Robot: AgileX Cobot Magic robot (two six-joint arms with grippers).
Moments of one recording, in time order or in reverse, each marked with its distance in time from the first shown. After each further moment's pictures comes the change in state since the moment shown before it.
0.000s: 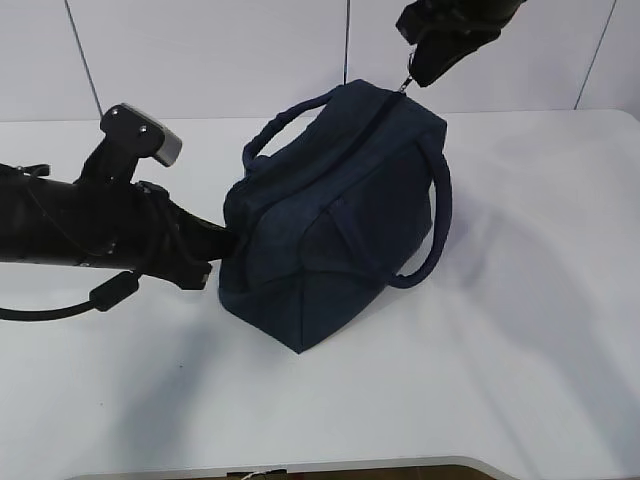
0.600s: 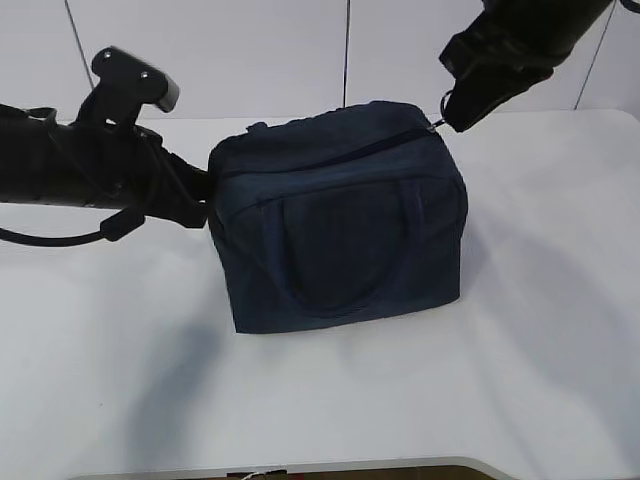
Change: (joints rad) left arm 0.000 0.008 -0.137 0.007 -0.198 0.002; right arm 0.000 -0.225 0.317 0.040 -0.002 0.006
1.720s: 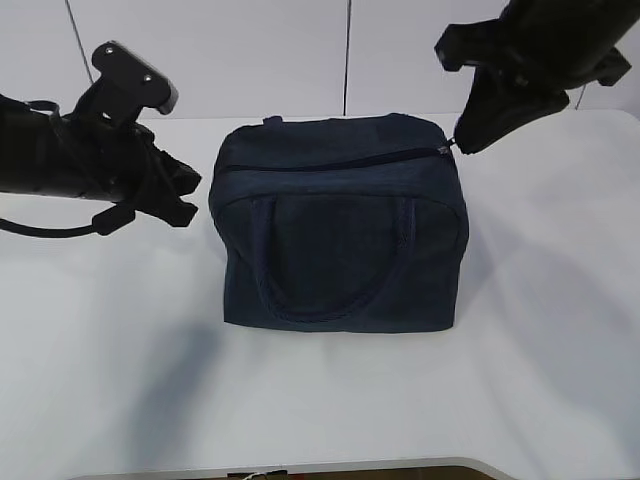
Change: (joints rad) left arm 0.002 0.023 -0.040 0.080 -0.098 0.046; right arm 0.002 -0.077 0.115 0.042 -0.011 0.349
